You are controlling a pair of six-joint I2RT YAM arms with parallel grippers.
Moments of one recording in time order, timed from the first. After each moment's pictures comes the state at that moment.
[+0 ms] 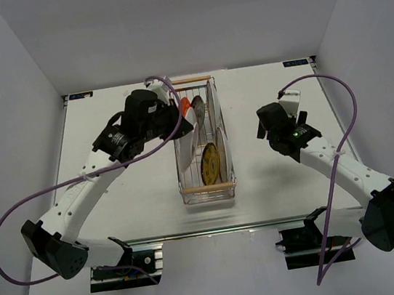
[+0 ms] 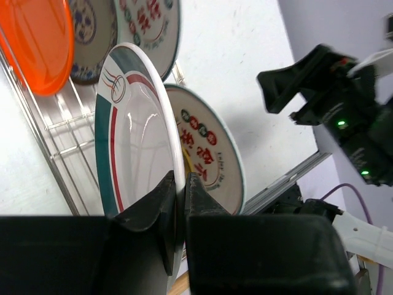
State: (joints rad) left arm -0.66 1.35 1.42 -0.61 0.12 -0.58; right arm 0.51 1.20 0.93 -0.53 0.68 0.53
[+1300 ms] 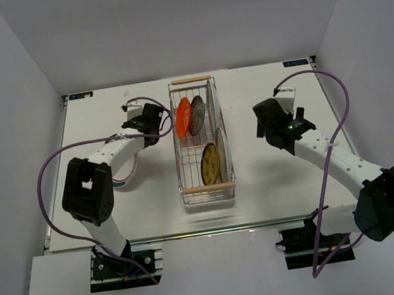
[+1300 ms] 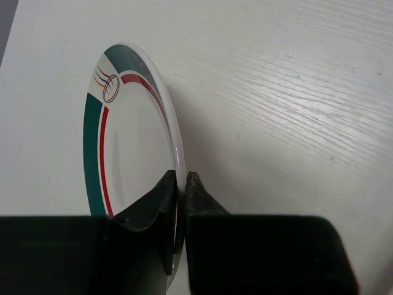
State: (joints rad) left arm -0.44 1.75 1.26 -0.59 -0.79 -0.55; right arm 0.50 1.28 0.98 -0.58 0.69 0.48
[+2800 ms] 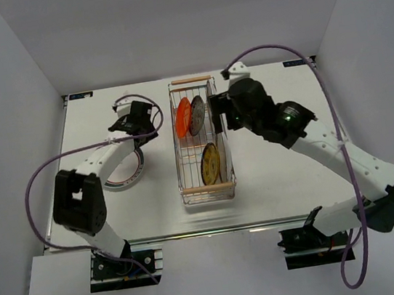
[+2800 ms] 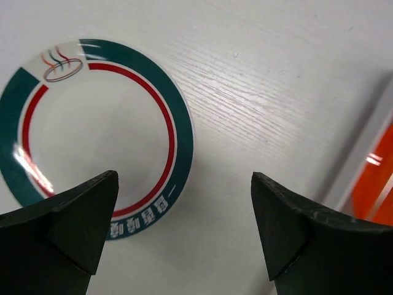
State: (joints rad) left arm -0.37 1.70 1.23 -0.54 -0.57 -0.63; right arm 0.82 1.32 1.49 -0.73 0.37 0.31
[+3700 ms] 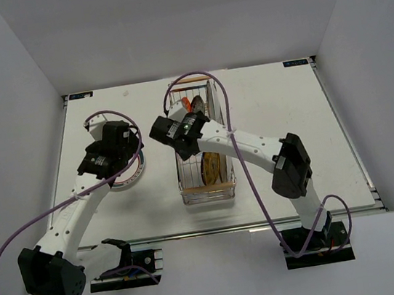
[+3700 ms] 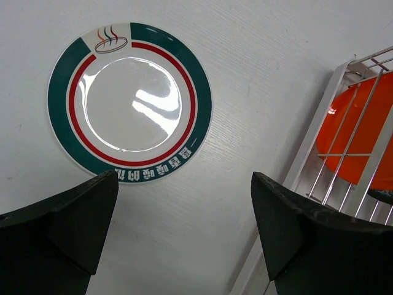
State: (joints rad) left arm -0.38 1.14 1.01 -0.64 -0.53 -0.72; right arm 1.06 2.02 1.98 -1.18 0.69 0.48
